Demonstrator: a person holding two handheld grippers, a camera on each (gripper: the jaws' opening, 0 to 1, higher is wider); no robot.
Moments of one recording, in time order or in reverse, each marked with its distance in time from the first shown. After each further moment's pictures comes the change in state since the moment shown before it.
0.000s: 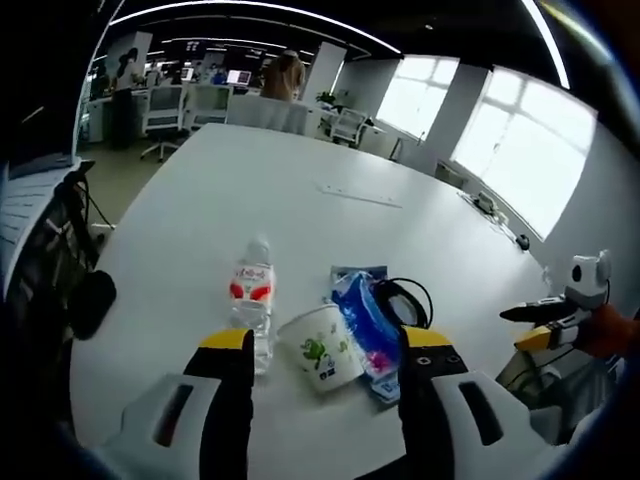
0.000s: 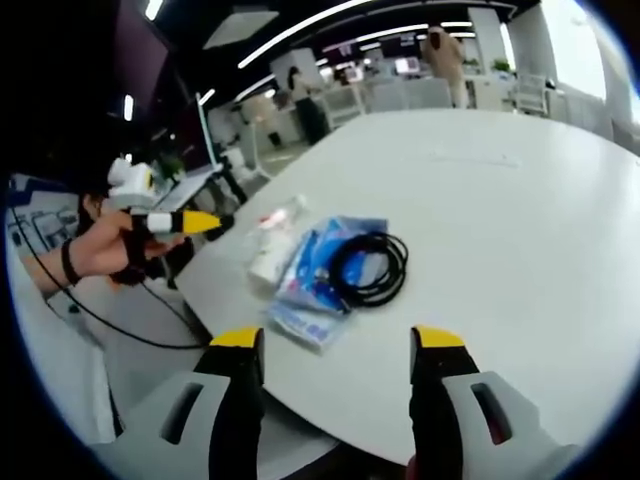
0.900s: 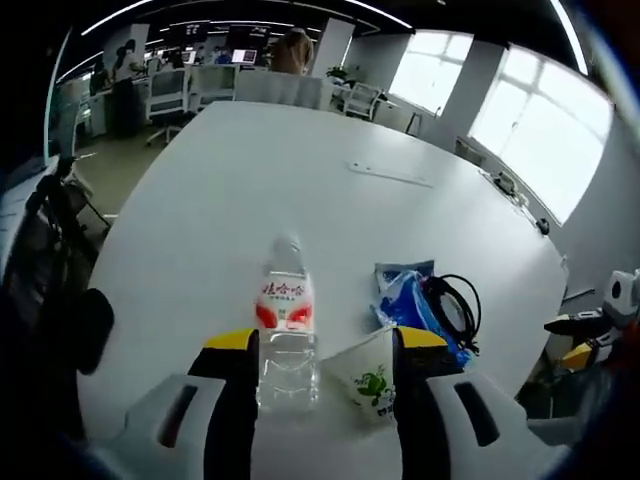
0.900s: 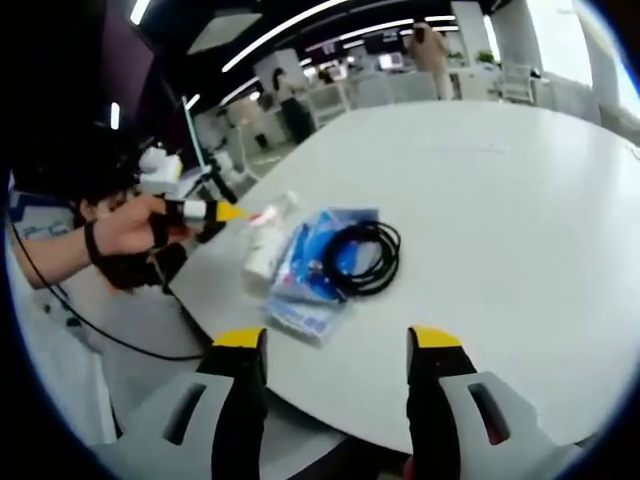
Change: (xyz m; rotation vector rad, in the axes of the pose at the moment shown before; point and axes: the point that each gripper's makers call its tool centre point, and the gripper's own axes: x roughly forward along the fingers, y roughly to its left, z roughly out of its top) left arm 0.050 0.041 0.004 0.015 0.123 0.076; right arm 0.001 0.000 -0.014 0.054 0.006 -0.038
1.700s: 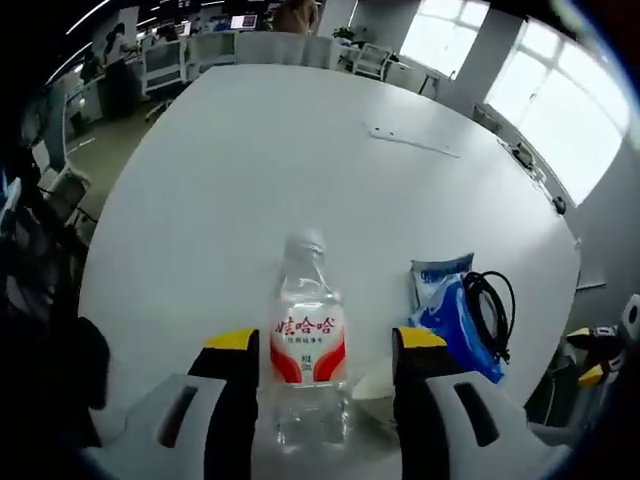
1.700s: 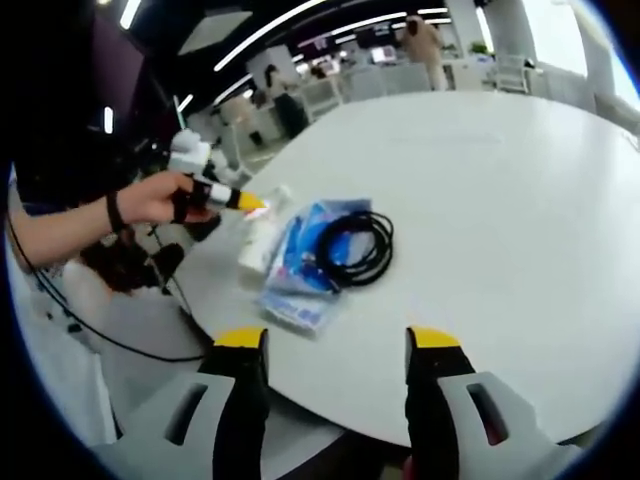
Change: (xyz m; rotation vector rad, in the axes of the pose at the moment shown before) left arm 0.052 0.021 0.008 0.021 0.192 0.039; right arm 0.002 -0.009 -0.008 0.037 0.026 -0.009
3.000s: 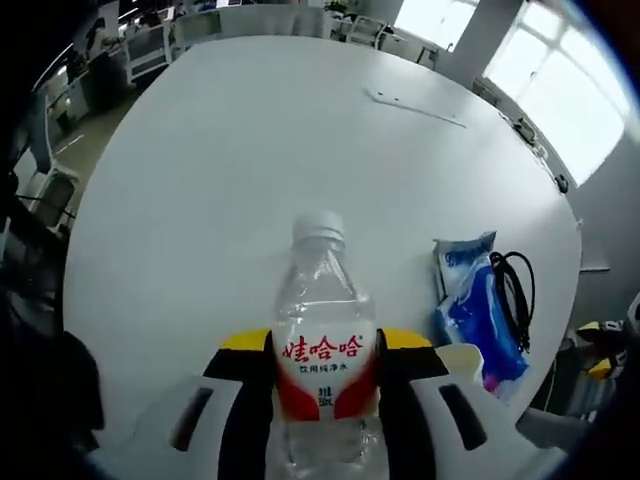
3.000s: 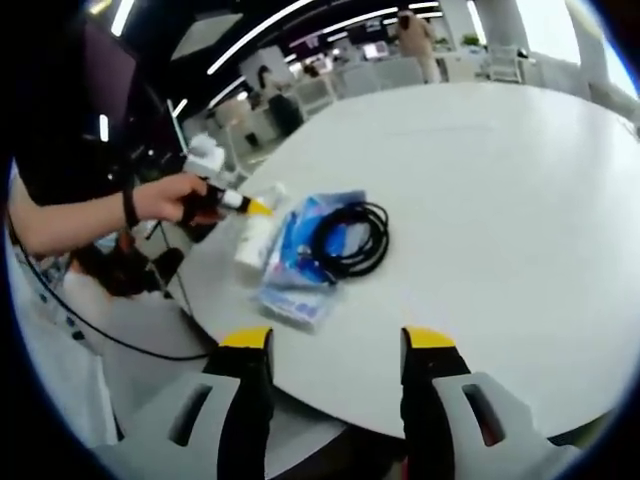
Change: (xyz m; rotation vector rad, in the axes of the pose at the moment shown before) left arm 0.023 0.008 -0.015 0.027 0.103 -0.010; right arm -0.001 -0.002 -0.009 0.041 0.006 0.000
